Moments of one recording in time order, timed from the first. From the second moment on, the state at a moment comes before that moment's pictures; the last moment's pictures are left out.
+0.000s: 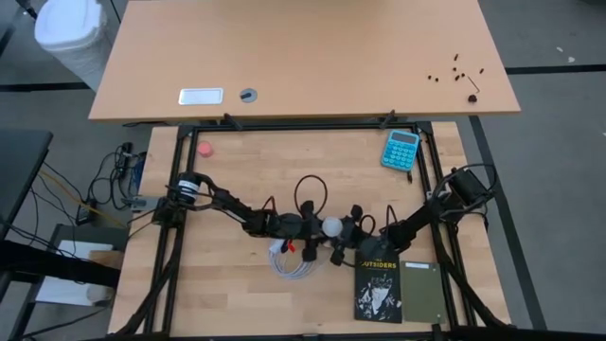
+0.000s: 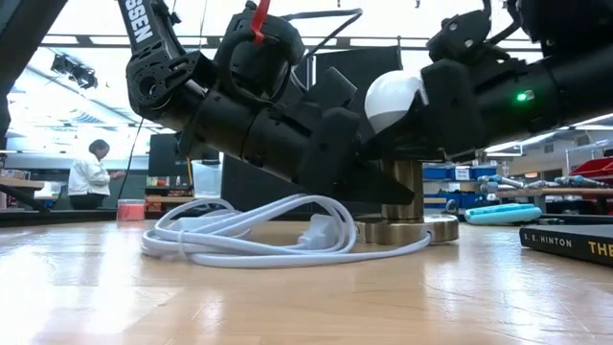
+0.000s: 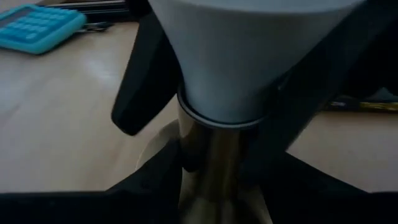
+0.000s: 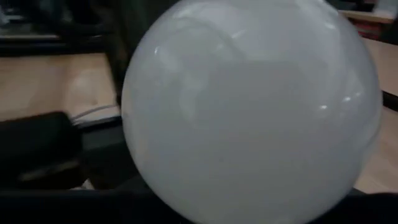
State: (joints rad) left arm -0.15 2.12 0.96 0.80 -0.22 -0.04; right arm 0.47 1.86 0.58 0.95 0.92 0.22
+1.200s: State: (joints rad) left arm -0.15 2.12 0.96 0.78 -0.24 -0.07; right arm 0.54 1.59 0.59 0.40 0.84 0.47
